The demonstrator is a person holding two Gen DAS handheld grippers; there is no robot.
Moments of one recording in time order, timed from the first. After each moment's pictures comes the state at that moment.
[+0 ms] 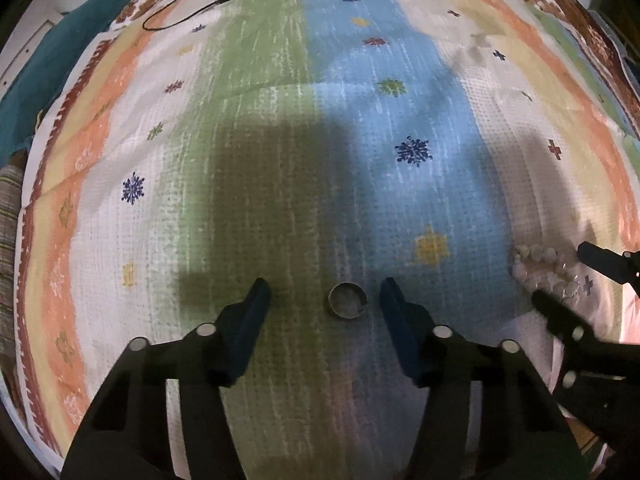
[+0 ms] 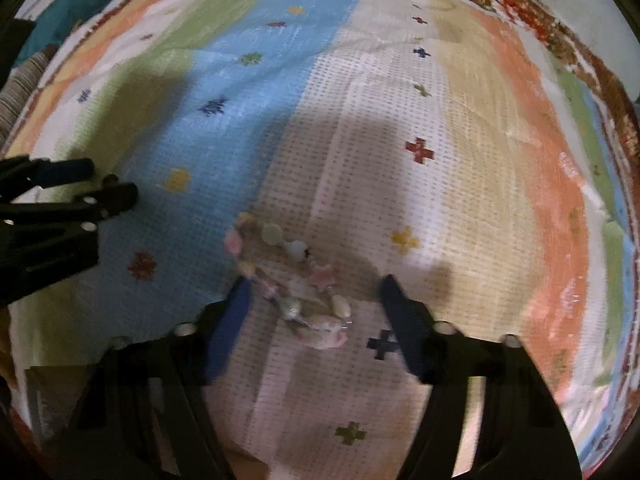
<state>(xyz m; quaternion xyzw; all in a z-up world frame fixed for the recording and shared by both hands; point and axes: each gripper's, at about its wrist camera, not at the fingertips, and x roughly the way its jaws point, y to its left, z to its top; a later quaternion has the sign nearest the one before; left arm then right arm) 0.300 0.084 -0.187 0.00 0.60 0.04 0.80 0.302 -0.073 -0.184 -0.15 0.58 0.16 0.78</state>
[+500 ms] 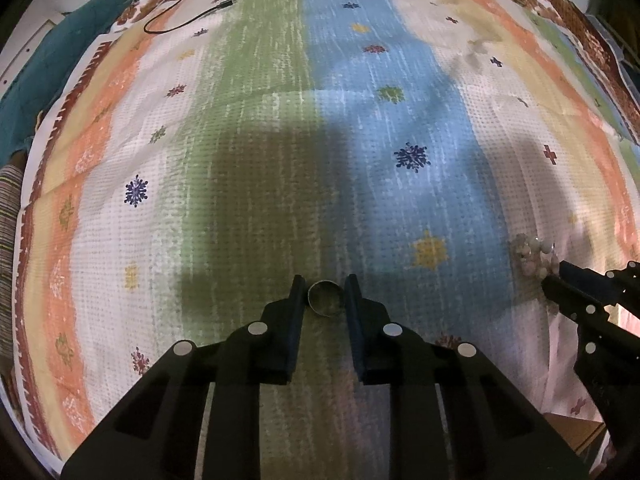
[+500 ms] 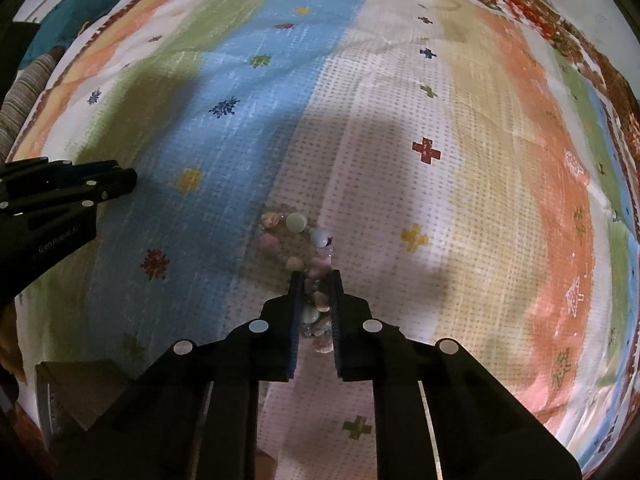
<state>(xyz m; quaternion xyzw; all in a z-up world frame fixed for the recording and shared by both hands) 0.296 0.087 -0.183 -0.01 0.59 0.04 0.80 0.301 -0.075 -0.181 -0.14 0.59 0.18 0.78</state>
